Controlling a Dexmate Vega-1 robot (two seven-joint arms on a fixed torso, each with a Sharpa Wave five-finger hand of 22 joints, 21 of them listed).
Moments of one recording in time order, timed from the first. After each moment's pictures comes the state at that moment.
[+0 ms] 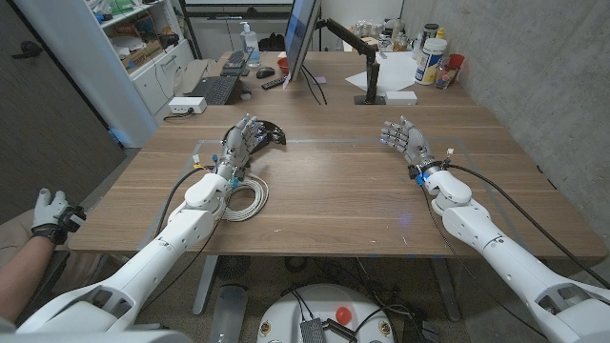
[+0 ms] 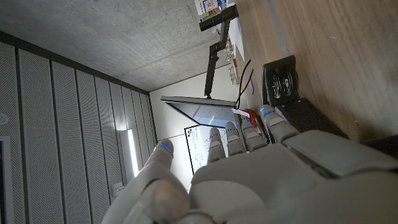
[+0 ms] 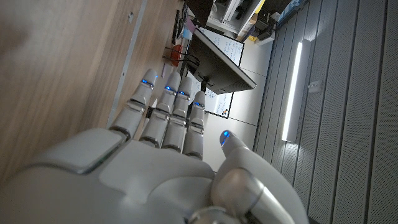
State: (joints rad) left arm 0.85 0.51 0.36 -1.31 -0.65 -0.29 -0.03; left_hand 0.04 0.01 0.51 0.01 0.17 0.08 -0.10 0.19 0.18 0.07 -0.04 0.22 0.20 0.01 0.00 0.18 0.18 0.09 0.12 0.19 0.18; right arm -0.84 -0.51 -0.37 -1.30 0.65 0.29 0.03; right_hand 0.15 0.13 0.41 0.11 0.18 0.59 -0.02 0.23 0.20 0.65 0.02 0.34 0.30 0.60 -0.06 0.35 0.38 0.54 0.09 0.25 0.19
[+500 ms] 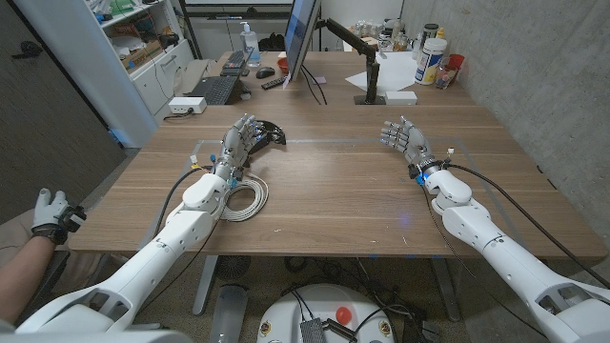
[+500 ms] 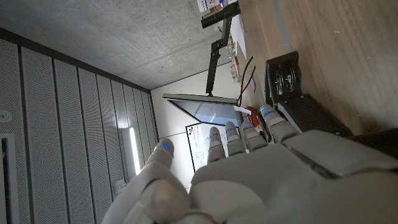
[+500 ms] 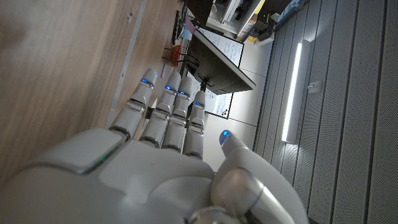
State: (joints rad) left arm 0.86 0.52 0.36 -1.32 -0.66 -0.30 -0.02; left_hand 0.04 0.01 0.51 0.01 0.17 0.08 -0.10 0.19 0.18 0.07 -0.04 0.22 0.20 0.01 0.00 0.18 0.18 0.09 0.12 0.19 0.18; right arm -0.84 -0.51 -0.37 -1.31 0.65 0.29 0.03; right_hand 0.15 0.13 0.41 0.11 0.18 0.59 -0.02 0.23 0.20 0.65 0.02 0.34 0.30 0.60 -0.06 0.35 0.38 0.54 0.09 0.25 0.19
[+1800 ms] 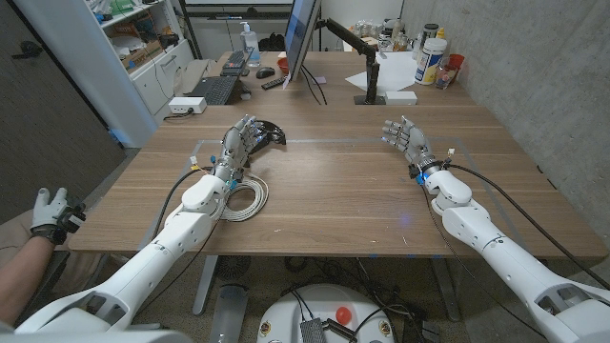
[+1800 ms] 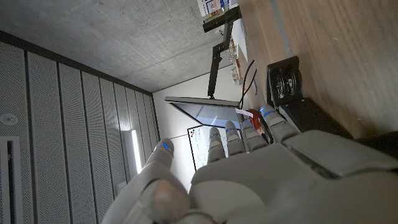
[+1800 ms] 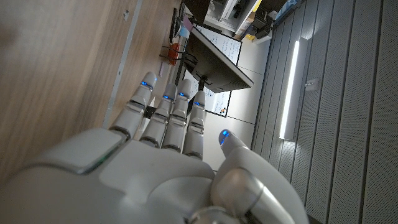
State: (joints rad) left arm 0.88 0.54 0.36 -1.35 -0.65 -0.30 -0.03; left_hand 0.04 0.01 0.51 0.01 0.17 0.08 -0.10 0.19 0.18 0.08 -0.04 0.22 0.20 0.01 0.00 0.19 0.18 0.09 0.12 0.19 0.18; right arm -0.84 -0.51 -0.37 -1.30 0.65 0.31 0.03; right_hand 0.16 0.13 0.42 0.10 0.18 0.53 -0.03 0.20 0.21 0.59 0.04 0.30 0.28 0.44 -0.05 0.25 0.34 0.49 0.07 0.23 0.19
